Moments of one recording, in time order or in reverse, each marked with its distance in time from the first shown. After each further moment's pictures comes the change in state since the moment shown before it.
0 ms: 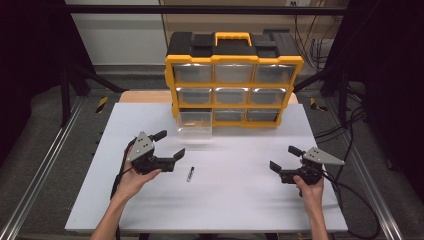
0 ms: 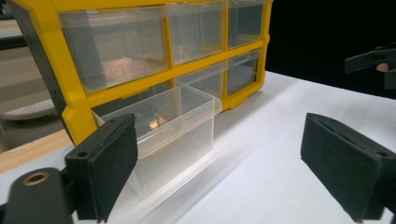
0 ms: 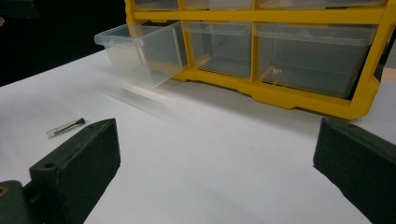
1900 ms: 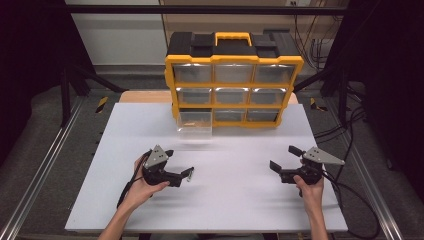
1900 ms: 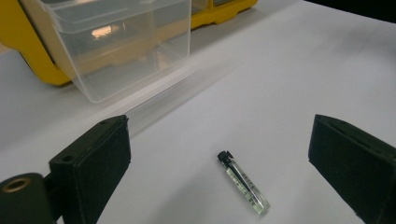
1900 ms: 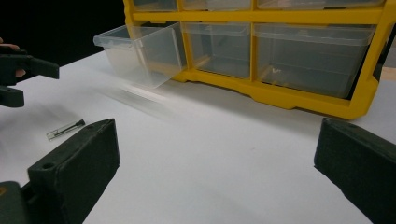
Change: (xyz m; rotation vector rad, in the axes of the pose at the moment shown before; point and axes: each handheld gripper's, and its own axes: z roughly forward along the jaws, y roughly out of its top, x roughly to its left) left arm -0.016 -0.048 0.022 0.272 -0.048 -0.066; right arm 0.000 0.001 0.000 -0.001 -0.004 0.007
